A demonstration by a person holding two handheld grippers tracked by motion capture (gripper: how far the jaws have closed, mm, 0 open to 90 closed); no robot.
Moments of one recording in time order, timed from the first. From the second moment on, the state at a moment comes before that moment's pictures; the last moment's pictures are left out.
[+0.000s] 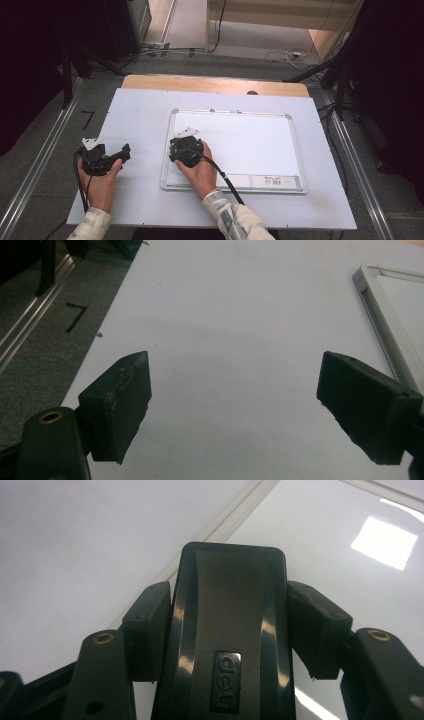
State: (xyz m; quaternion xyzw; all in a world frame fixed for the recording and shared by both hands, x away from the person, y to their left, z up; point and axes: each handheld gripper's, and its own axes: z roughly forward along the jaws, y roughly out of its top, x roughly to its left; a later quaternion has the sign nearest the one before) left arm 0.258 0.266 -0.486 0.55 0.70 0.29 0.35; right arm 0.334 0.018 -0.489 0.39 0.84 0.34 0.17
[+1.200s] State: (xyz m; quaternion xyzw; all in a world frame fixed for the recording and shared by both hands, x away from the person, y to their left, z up) left arm 0.259 0.266 -0.487 0.55 0.70 0.29 0.35; right arm 0.388 0.003 -0.487 0.42 0.82 0.34 0.17
